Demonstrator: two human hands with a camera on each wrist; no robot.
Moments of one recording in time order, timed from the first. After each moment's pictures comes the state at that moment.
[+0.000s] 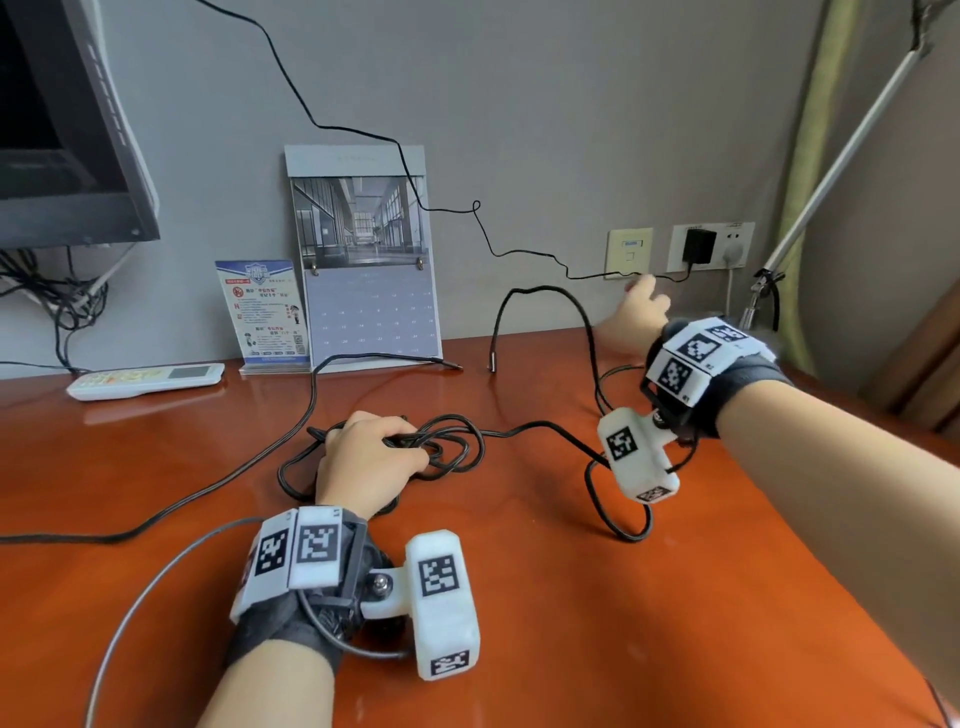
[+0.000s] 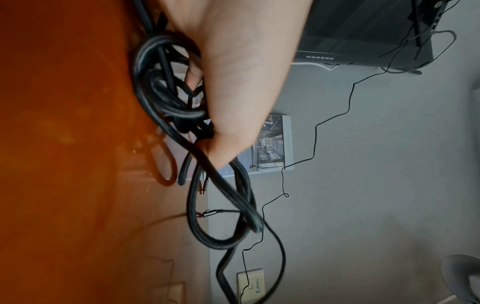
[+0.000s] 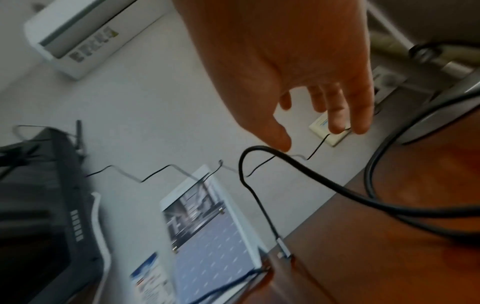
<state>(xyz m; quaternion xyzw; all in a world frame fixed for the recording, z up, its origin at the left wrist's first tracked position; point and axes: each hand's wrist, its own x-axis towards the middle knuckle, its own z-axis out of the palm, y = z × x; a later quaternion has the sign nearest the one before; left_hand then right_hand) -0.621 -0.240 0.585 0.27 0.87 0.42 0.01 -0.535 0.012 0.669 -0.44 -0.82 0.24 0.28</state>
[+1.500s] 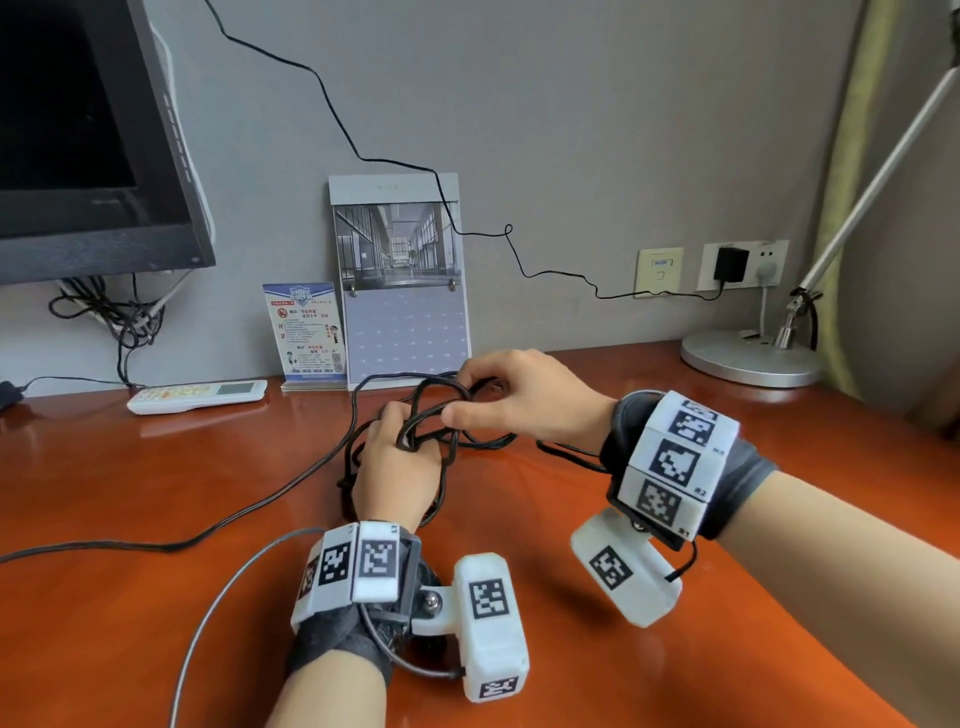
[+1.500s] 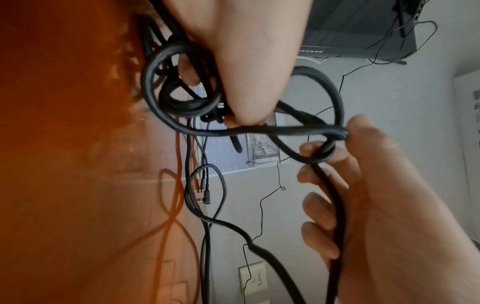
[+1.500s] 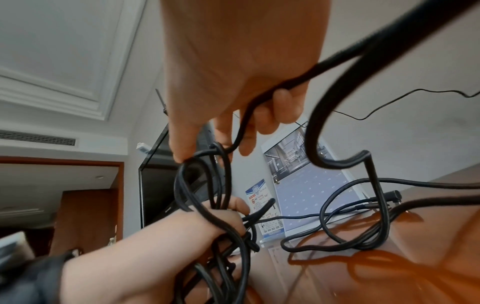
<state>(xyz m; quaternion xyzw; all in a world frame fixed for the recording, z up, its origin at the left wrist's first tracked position) -0.617 -0.238 0.591 0.22 0.83 0.50 -0.11 -0.530 -0.119 0.672 0.01 -0.95 0.24 0.19</state>
